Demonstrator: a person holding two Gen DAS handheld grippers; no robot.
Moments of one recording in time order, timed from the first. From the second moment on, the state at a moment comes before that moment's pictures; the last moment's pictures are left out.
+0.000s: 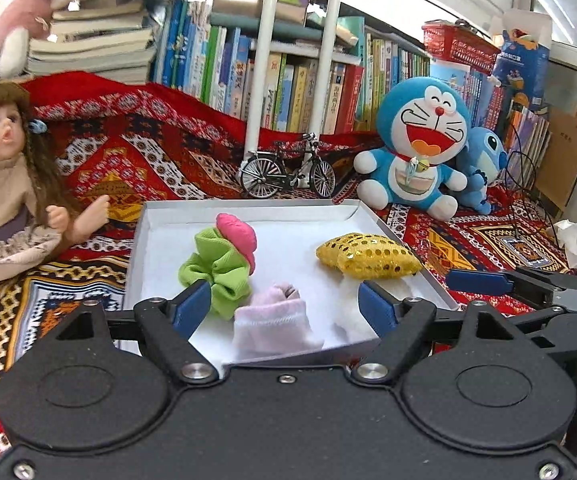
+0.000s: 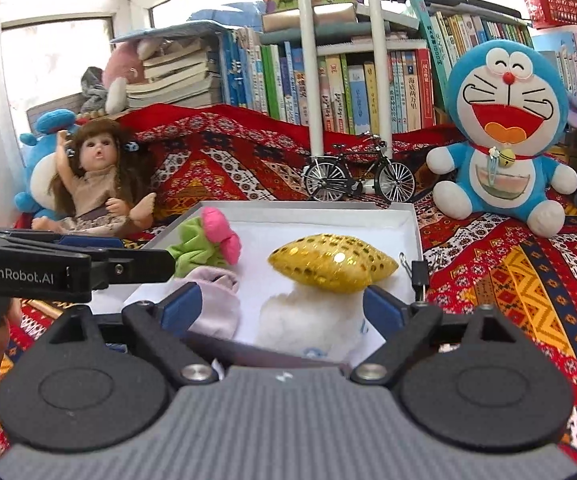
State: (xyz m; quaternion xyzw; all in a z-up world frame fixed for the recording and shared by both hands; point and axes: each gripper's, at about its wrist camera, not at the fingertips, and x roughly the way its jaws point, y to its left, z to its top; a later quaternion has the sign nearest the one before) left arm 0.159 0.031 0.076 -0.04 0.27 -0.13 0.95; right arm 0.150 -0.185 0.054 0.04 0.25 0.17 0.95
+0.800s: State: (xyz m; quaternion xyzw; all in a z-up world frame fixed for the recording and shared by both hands) left arm 0.056 0.049 0.036 -0.03 0.26 -0.09 0.96; right arm 0.046 -0.176 0.029 0.06 0.24 0.20 0.95
